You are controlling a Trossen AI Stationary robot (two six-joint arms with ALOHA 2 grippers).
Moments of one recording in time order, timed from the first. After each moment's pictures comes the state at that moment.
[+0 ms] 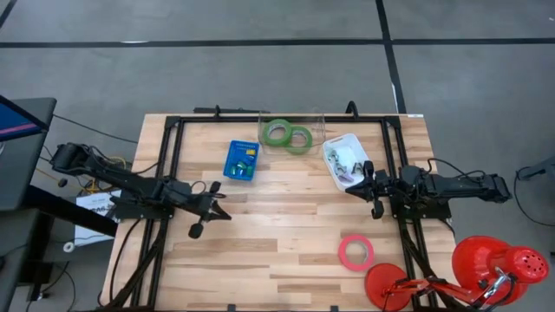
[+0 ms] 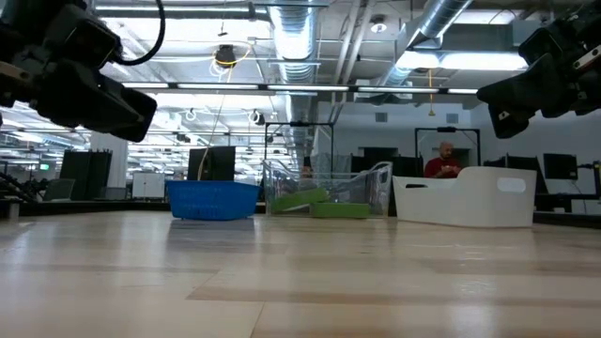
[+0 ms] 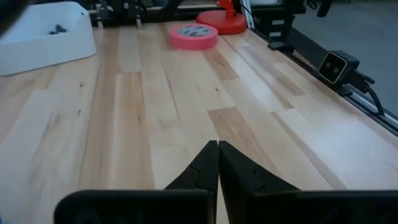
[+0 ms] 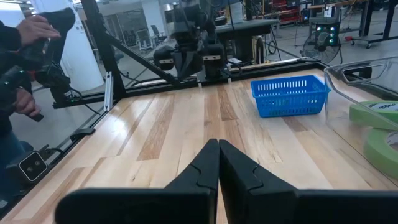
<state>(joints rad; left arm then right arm) -0.24 0.83 0.07 0.44 0.02 -0.01 0.02 0.10 0.01 0.01 -0.03 0.16</state>
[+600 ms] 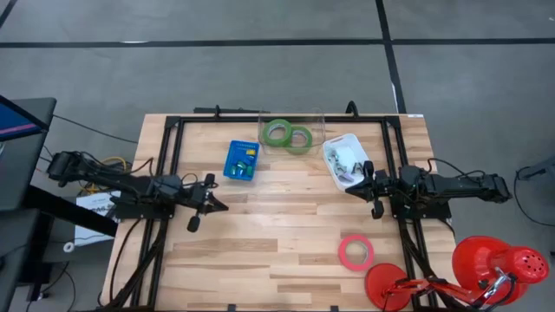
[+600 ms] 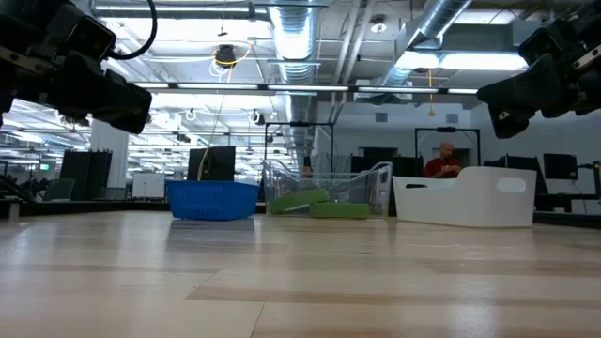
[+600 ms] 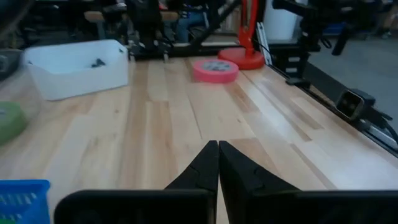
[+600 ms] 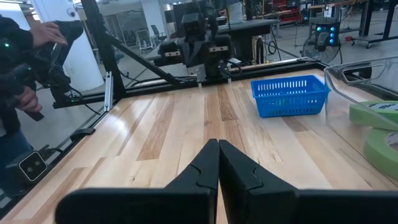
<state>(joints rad) -0.16 0.62 0.00 0.43 0.02 -0.01 0.02 0.10 0.01 0.01 -0.03 0.16</state>
